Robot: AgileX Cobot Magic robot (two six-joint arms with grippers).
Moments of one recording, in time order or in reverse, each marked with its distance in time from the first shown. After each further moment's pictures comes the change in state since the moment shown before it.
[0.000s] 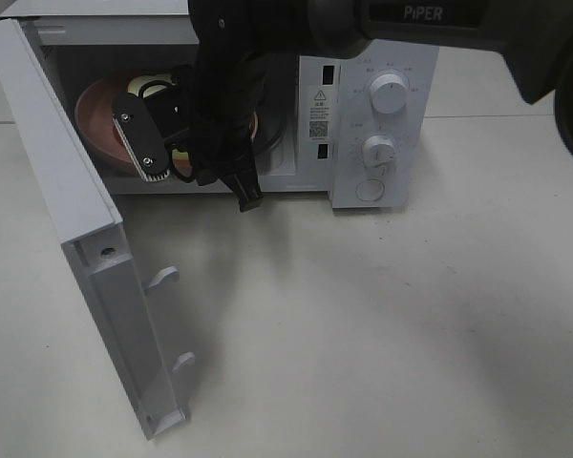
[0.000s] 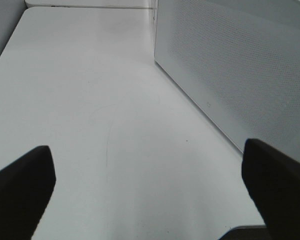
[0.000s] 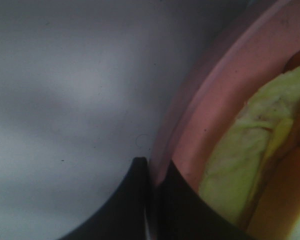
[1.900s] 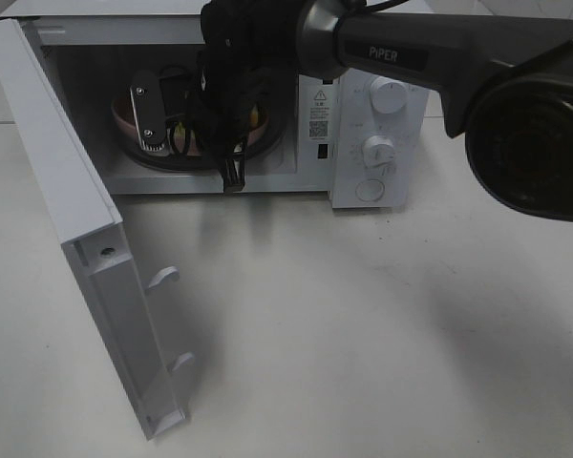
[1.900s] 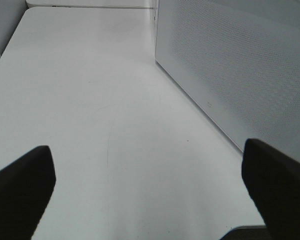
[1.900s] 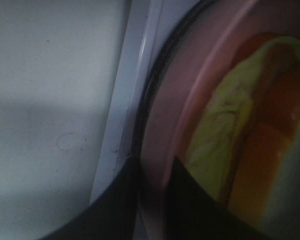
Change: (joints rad) left arm 0.000 0.000 0.000 0.003 0.000 0.000; right arm -0.062 0.166 -0.211 -0.052 -0.072 0.213
